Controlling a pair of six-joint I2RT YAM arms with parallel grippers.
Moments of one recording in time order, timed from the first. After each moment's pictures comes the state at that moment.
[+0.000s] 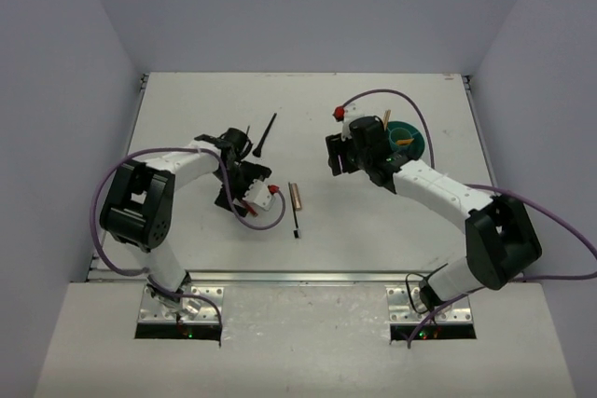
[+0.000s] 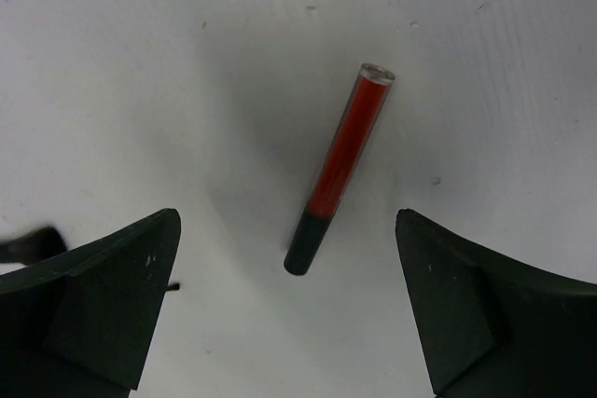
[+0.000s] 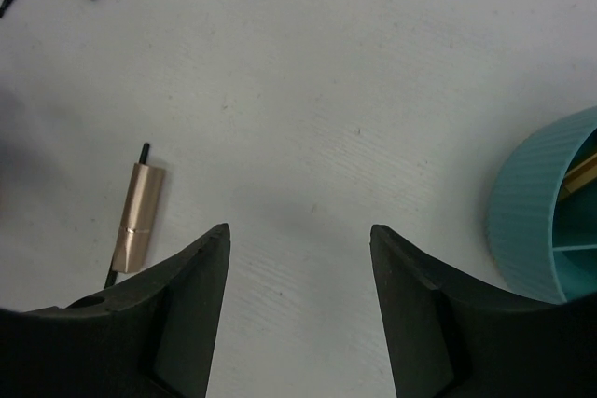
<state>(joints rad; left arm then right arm) -0.30 1.69 1.06 -0.82 0.37 1.69 0.53 1.50 0.96 -0.11 0.07 0.11</state>
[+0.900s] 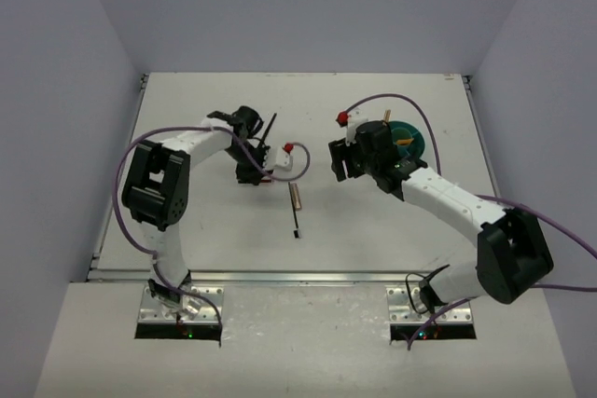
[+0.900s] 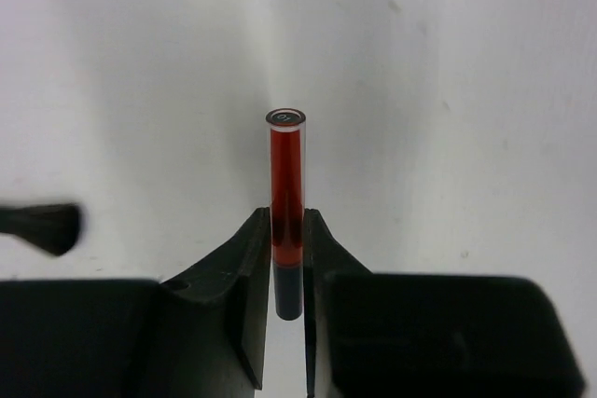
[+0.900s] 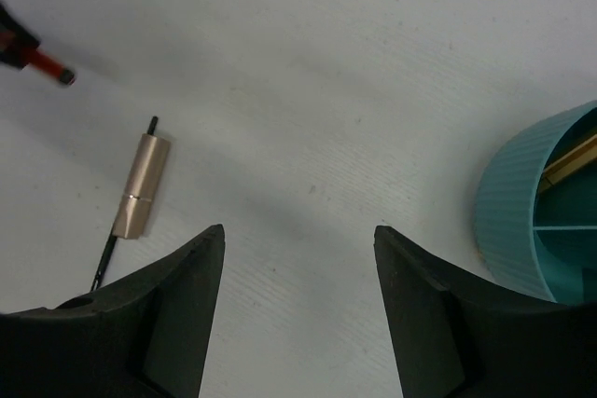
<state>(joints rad) -0.29 1.93 1.44 -0.91 0.49 1.19 0.53 1.39 0.89 -0.13 0.03 0.04</state>
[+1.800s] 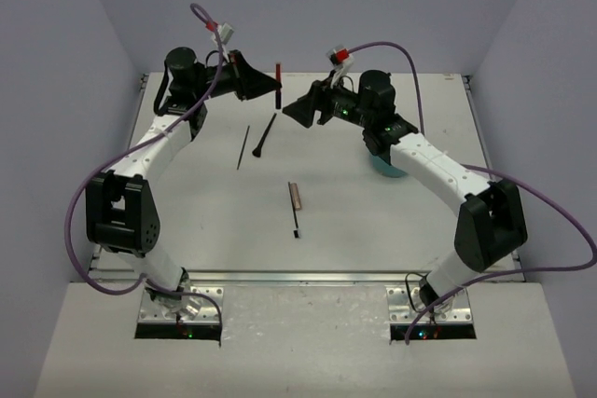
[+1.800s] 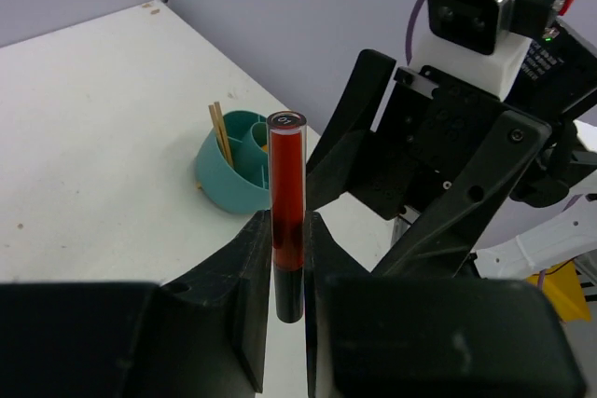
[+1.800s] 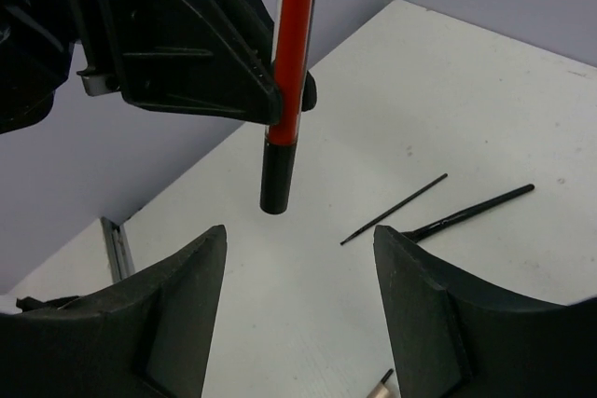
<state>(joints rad) -0.13 1.64 1.34 0.38 1.01 -0.66 0.49 1.60 1.24 0.30 -0.52 0.36</state>
